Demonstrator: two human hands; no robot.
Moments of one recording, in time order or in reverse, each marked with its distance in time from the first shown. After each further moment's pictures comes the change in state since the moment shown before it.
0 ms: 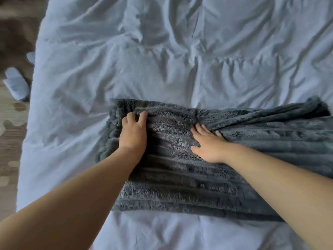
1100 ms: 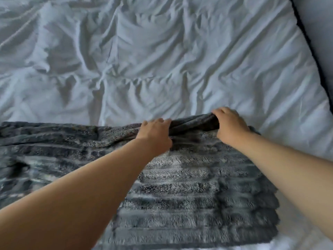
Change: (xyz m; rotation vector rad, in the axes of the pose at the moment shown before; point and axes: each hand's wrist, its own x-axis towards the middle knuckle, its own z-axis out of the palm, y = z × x) left_hand 0.010 0.356 0.037 0.168 -0.261 0.361; right_hand -0.060 0.347 -0.064 0.052 0.582 0.188
